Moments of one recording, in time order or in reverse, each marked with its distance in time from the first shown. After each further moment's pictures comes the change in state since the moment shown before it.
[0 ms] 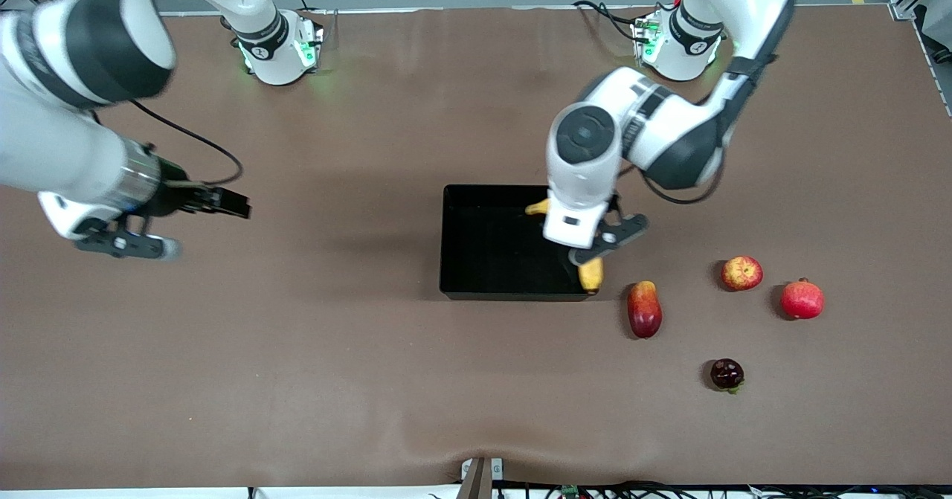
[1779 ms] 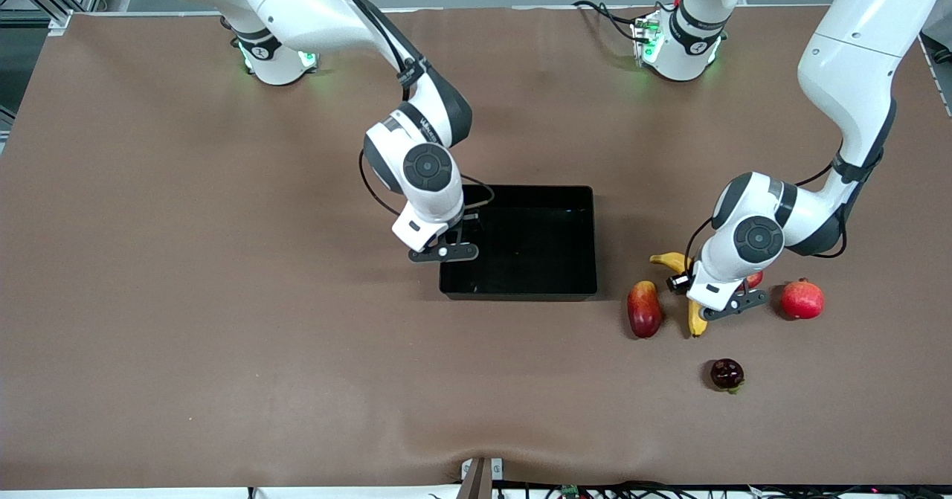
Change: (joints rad) left arm 0.448 0.168 0.015 -0.337 0.222 0.563 0.405; right arm 0.516 0.425 -0.017 -0.013 -0.074 0.521 0.273
